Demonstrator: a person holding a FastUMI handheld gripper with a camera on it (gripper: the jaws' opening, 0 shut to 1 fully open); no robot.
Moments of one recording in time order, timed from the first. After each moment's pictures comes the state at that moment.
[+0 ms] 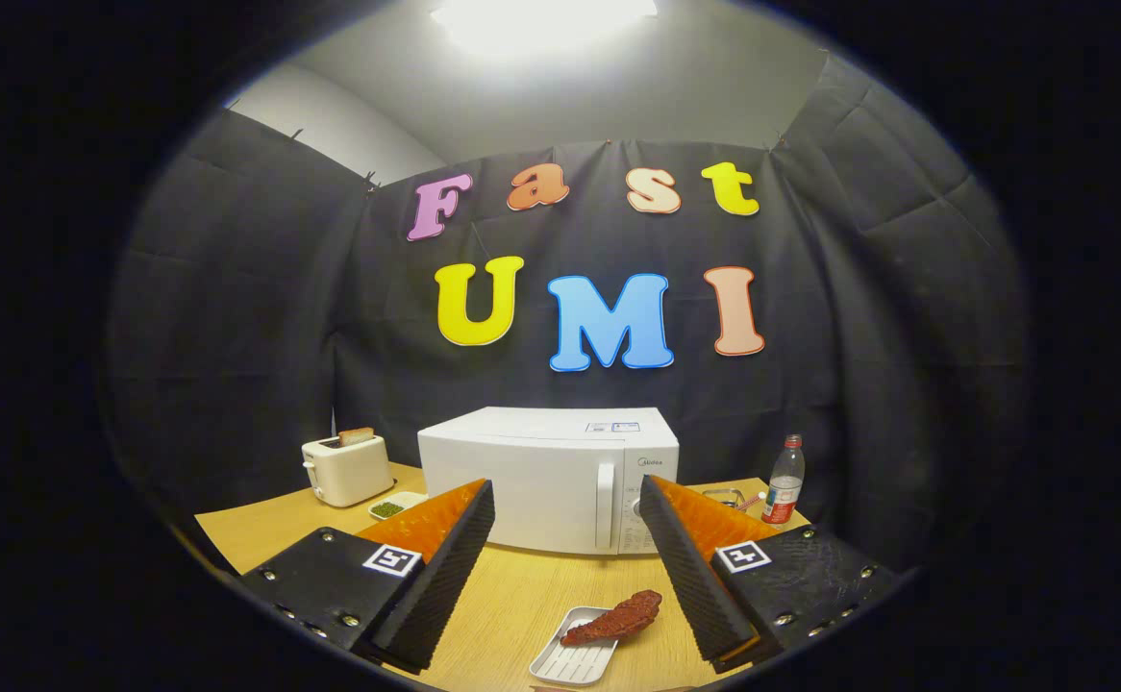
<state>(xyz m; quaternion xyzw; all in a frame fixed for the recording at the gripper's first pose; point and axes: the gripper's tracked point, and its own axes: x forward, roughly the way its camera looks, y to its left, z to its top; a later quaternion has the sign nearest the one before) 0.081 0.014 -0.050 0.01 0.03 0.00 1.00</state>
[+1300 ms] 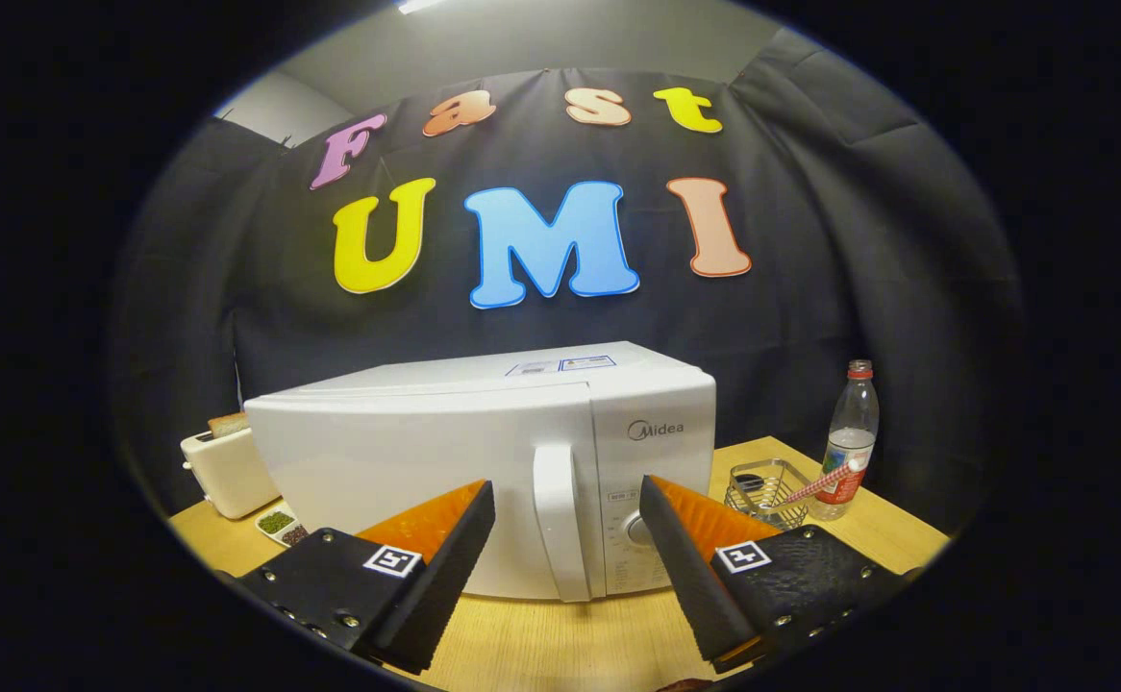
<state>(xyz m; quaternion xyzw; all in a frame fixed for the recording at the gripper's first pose) 0.300 -0.043 -0.183 0.05 0.10 -0.08 0.99</state>
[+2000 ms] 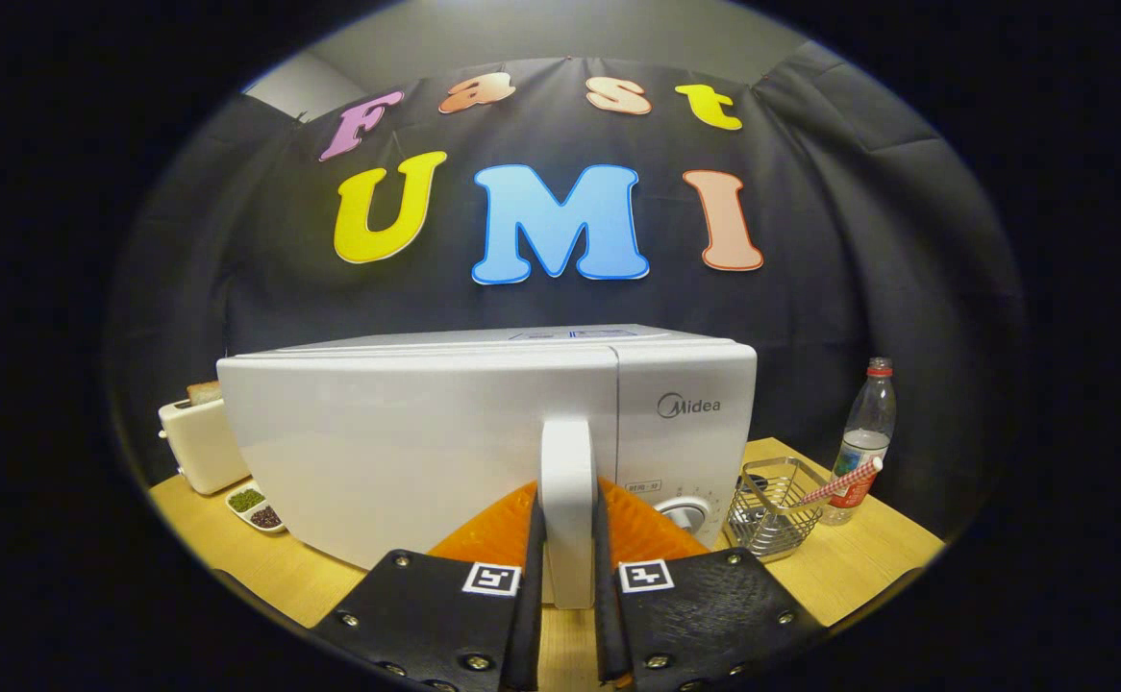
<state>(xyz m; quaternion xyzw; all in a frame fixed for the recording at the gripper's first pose) 0.311 -0.035 -0.202 0.04 0.11 -0.08 0.99</state>
